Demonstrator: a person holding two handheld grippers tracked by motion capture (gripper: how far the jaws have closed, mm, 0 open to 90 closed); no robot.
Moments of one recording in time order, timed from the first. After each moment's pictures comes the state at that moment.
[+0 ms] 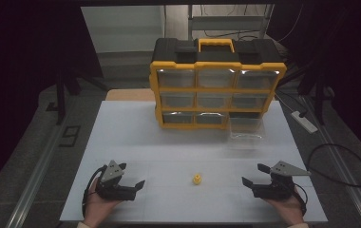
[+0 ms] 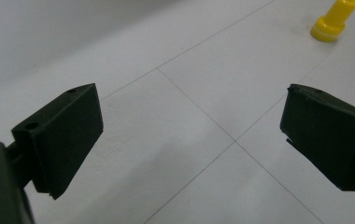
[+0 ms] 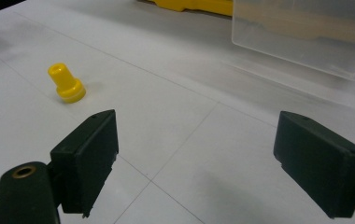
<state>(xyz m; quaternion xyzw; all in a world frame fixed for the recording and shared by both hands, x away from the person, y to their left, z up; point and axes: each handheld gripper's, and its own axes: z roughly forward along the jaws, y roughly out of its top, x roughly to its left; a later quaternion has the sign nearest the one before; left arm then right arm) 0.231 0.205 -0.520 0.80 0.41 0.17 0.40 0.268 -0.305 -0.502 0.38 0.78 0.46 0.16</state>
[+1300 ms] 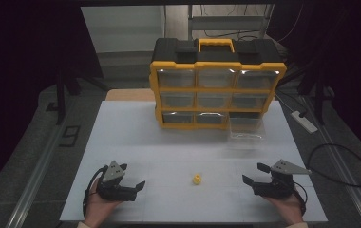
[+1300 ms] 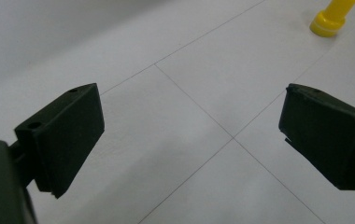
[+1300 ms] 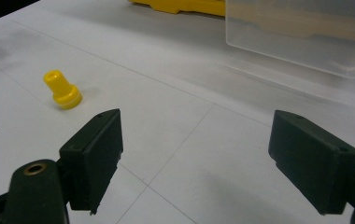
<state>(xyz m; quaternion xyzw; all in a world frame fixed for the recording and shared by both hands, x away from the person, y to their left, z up) 0.231 0.203 -0.521 0.81 0.40 0.17 0.40 0.273 -0.305 -0.501 0.39 0.78 0.46 0.16</state>
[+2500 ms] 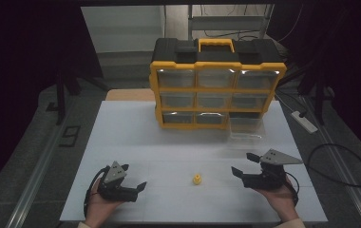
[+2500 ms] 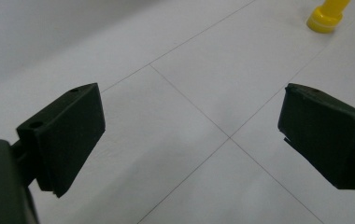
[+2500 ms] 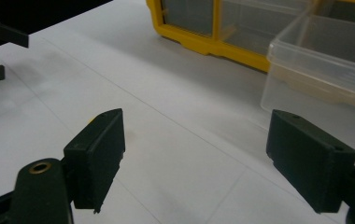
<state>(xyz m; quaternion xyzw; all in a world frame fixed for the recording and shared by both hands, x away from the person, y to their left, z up) 0.231 0.200 -0.522 0.81 0.40 0.17 0.39 0.277 -0.262 -0.455 0.35 0.79 0.48 0.17</state>
